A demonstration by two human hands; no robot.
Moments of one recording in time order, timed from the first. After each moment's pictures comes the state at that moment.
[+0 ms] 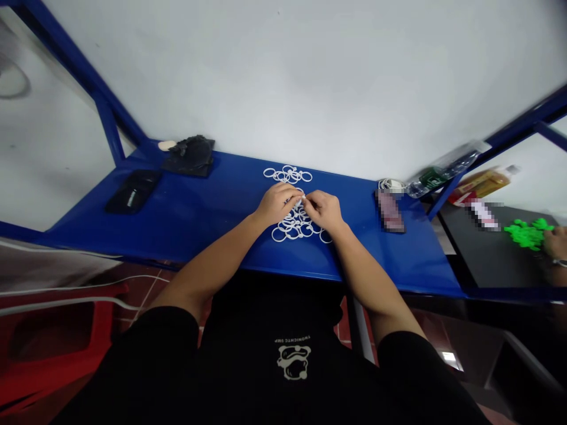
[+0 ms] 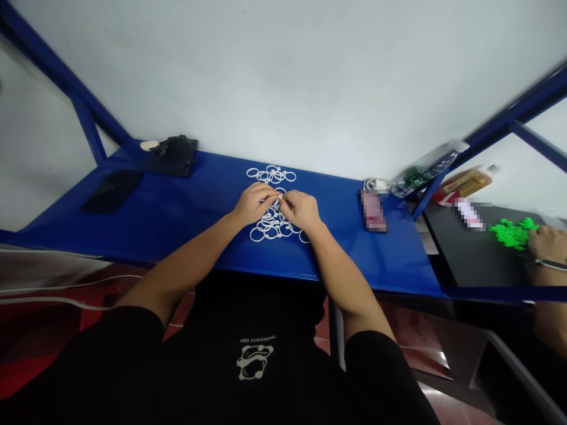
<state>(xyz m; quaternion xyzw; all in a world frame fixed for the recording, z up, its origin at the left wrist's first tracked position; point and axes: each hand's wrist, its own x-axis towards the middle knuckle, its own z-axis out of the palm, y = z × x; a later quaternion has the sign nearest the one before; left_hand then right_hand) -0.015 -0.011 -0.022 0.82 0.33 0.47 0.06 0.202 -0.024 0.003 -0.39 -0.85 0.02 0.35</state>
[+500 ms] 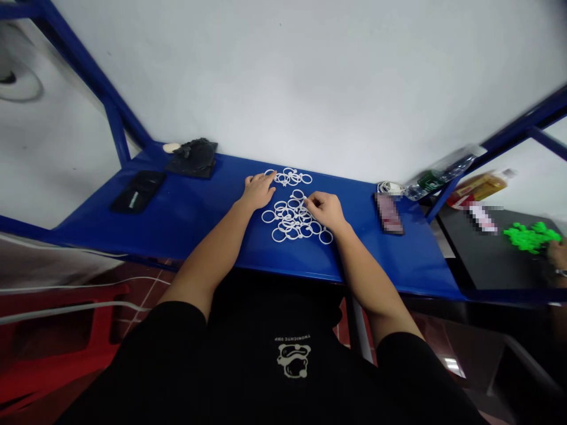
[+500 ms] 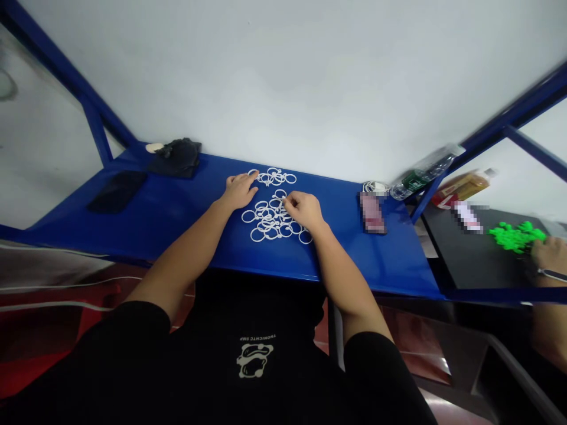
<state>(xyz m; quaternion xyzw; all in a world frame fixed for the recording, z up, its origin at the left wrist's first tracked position) -0.068 0.034 -0.036 0.77 0.60 0.22 0.08 0.209 -0.016 0.006 -0.47 -0.82 0.12 0.32</state>
